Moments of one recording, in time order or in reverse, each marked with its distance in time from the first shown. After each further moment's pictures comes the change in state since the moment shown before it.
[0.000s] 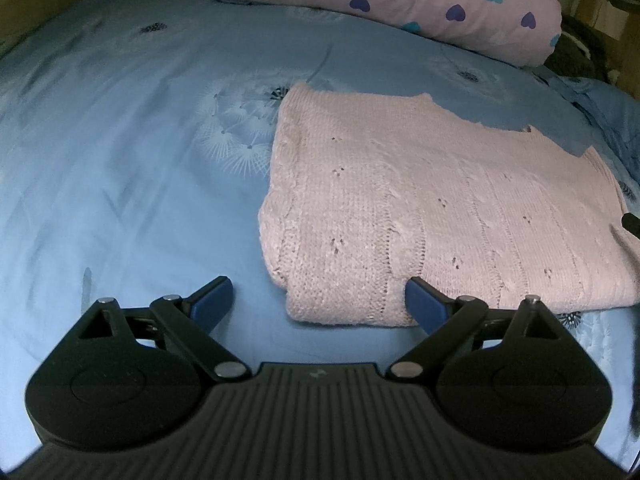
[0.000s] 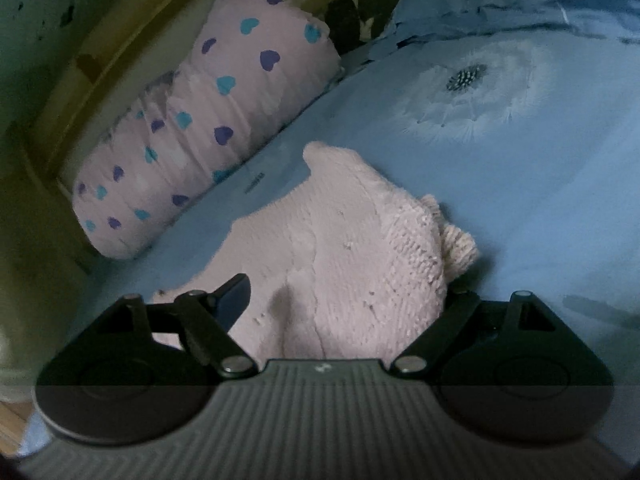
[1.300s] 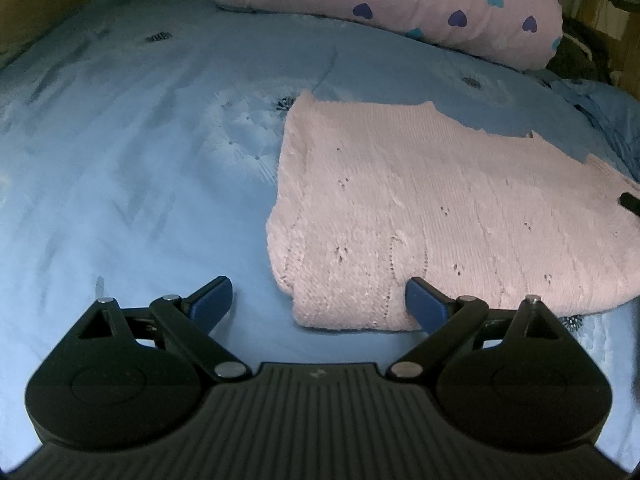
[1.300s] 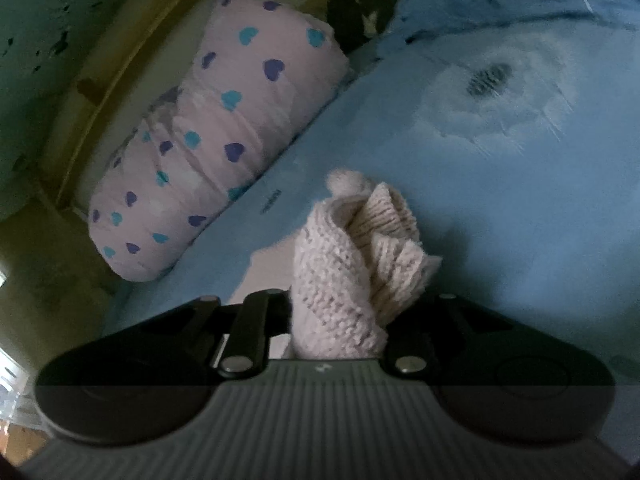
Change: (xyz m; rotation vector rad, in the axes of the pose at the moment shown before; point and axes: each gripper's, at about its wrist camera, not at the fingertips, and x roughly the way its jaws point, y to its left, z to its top) left arm -0.008 -0.001 0.001 0.002 -0.022 0.022; right arm 0.017 0.008 0.026 0.049 0.008 0.054
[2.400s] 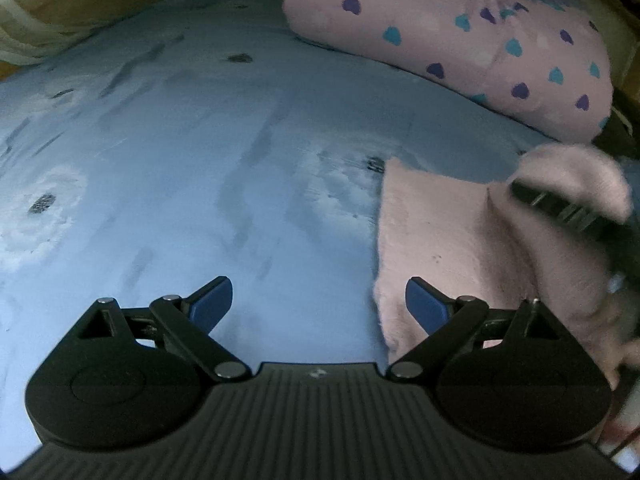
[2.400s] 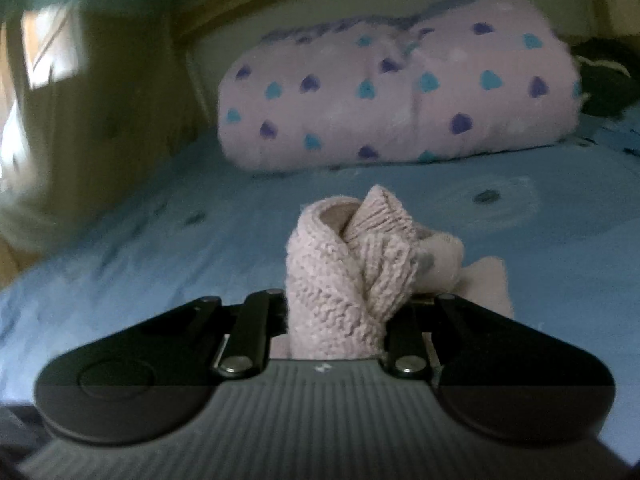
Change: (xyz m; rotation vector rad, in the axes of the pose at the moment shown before) left arm -0.040 0.063 0.020 -0.176 -0.089 0.086; right arm 0.047 0.246 -0.112 -0.638 0.083 0.108
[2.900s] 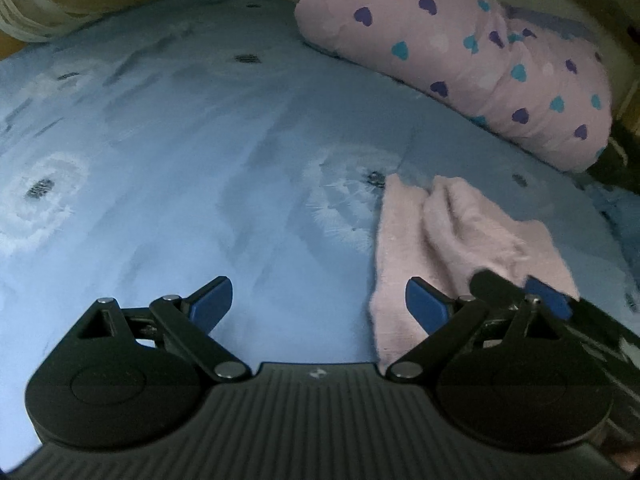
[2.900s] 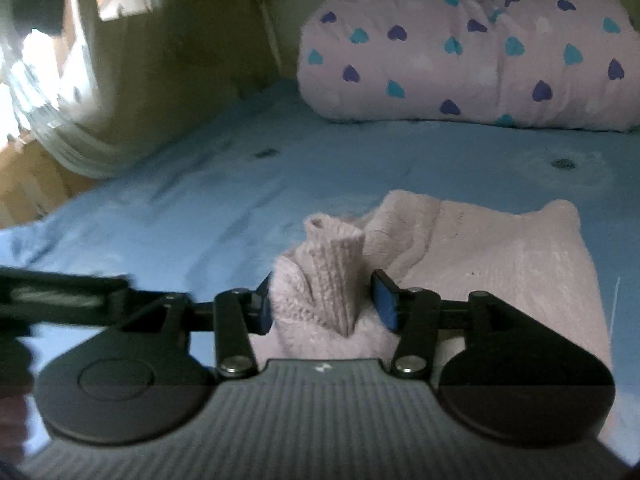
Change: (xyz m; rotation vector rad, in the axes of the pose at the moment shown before) left arm -0.006 0.010 0.005 -0.077 -0.017 -0.058; right arm -0.009 0.020 -0.040 -0.095 0.086 0.209
